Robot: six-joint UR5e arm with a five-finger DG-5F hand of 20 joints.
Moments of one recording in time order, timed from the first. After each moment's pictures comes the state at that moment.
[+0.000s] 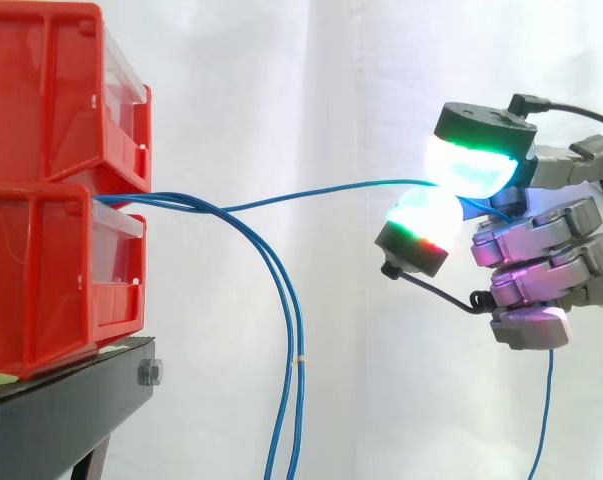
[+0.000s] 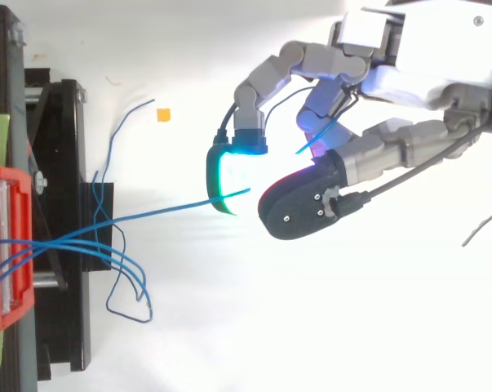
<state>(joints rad) 0.08 -2.10 -1.35 -2.97 -1.35 -0.16</state>
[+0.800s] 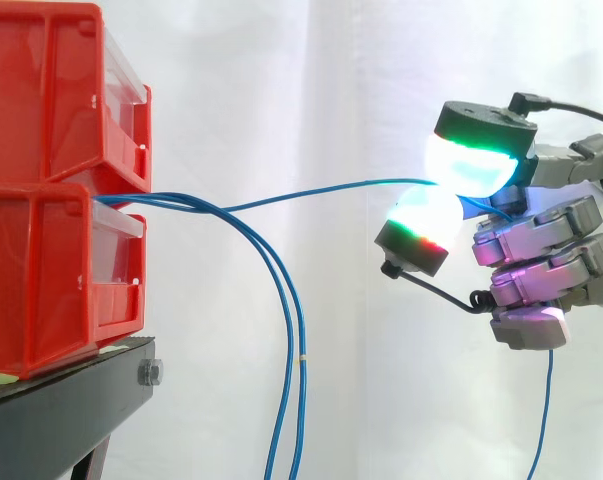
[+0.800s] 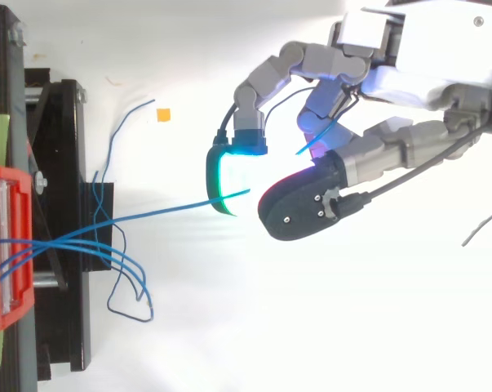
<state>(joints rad) 0.08 -2.10 -1.35 -2.97 -1.35 -0.16</state>
